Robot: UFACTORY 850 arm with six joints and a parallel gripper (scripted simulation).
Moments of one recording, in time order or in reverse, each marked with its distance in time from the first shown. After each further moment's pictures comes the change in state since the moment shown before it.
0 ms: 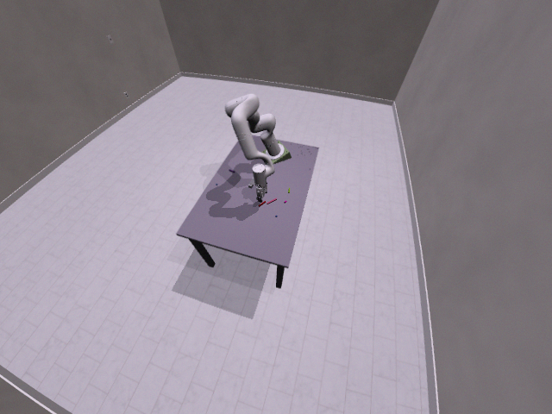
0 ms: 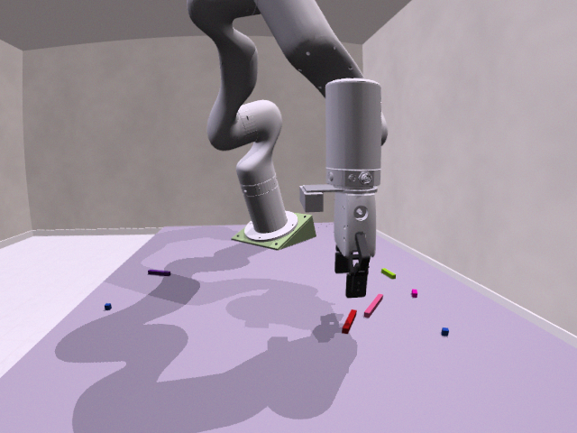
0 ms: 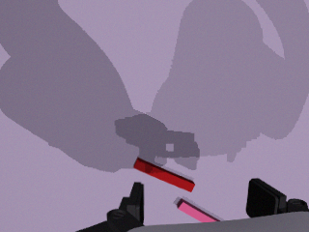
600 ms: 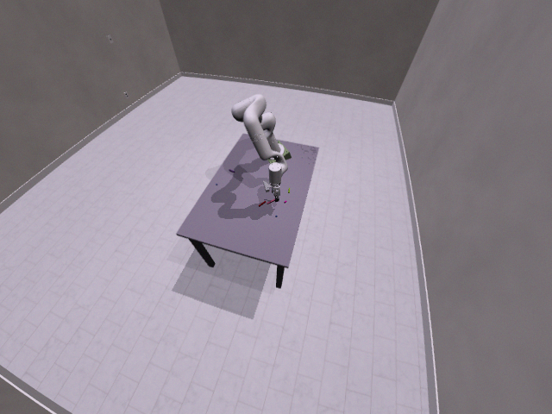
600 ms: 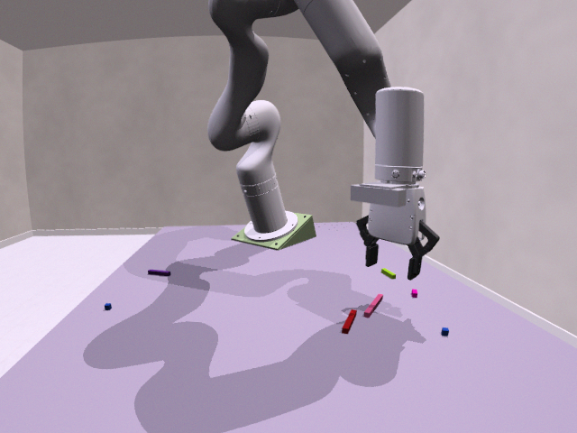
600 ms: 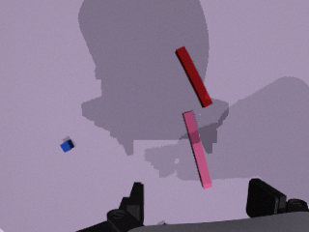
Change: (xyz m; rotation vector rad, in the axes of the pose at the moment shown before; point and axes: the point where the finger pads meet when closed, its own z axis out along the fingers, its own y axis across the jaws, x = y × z) arm -0.091 0.038 -0.001 0.024 0.025 -0.666
